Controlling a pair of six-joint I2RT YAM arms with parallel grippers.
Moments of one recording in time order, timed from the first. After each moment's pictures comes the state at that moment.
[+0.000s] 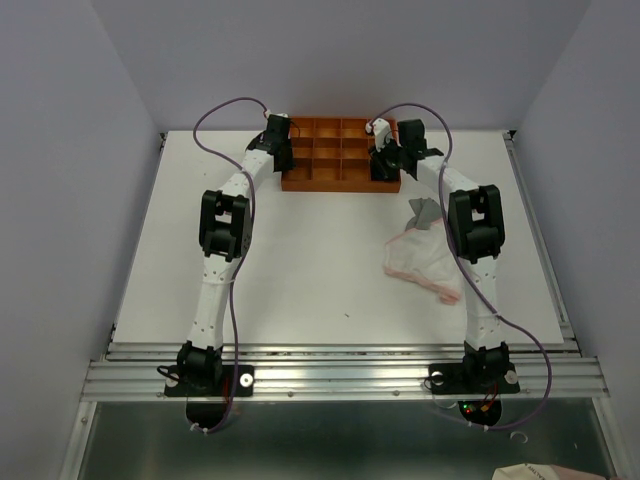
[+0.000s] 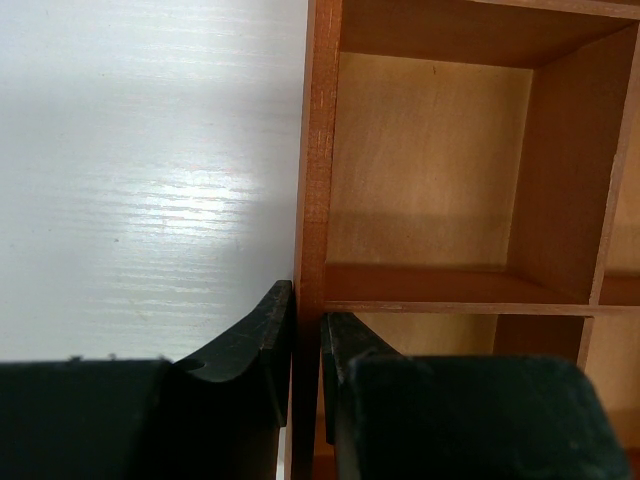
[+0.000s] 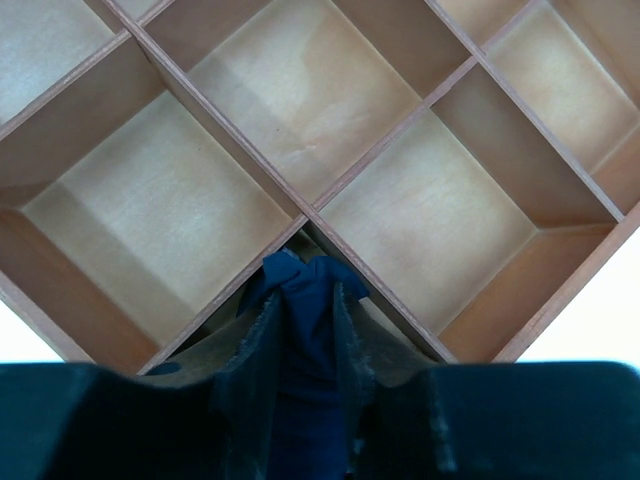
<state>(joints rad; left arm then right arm) -0.27 2.59 2.32 -0.53 -0.12 -0.31 0.22 2.40 1.98 -0.26 -0.36 -0.47</state>
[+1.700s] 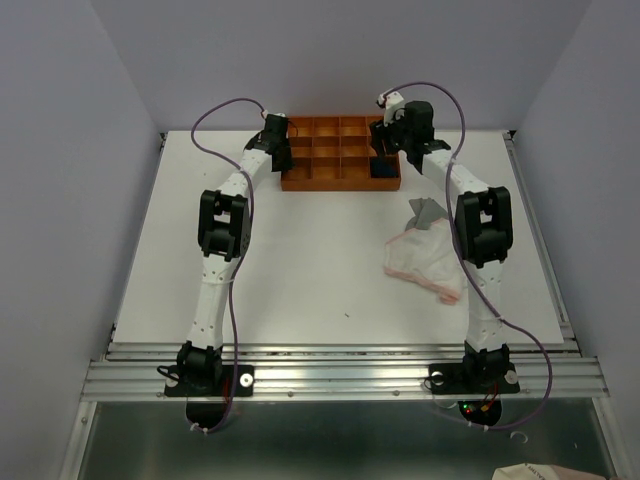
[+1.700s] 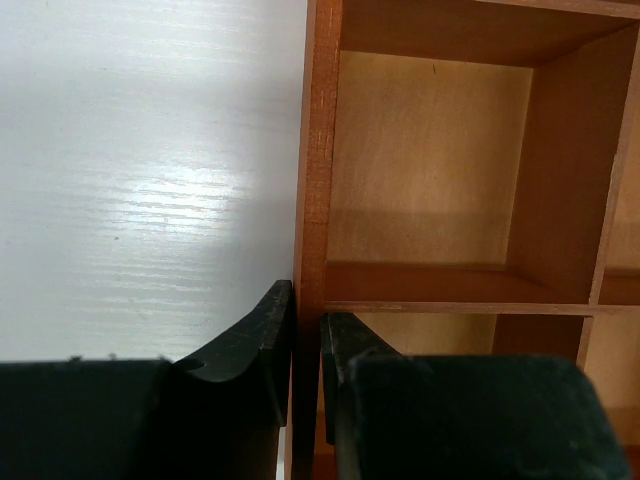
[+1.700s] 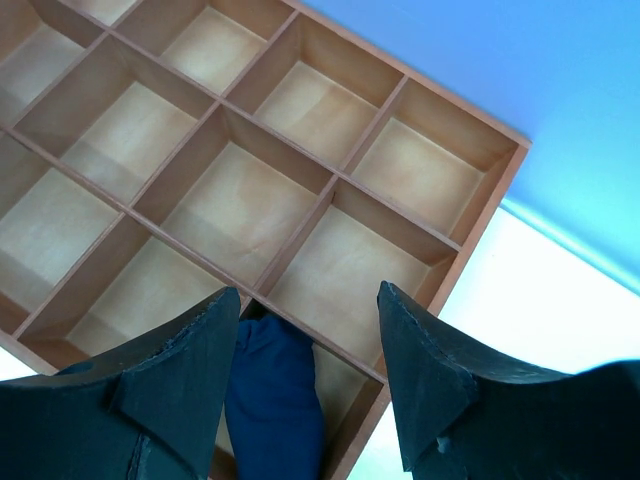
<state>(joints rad) -0.26 2.59 2.32 -0.53 -0.10 -0.34 0.22 2.30 1.97 -0.07 -0.27 -0.25</state>
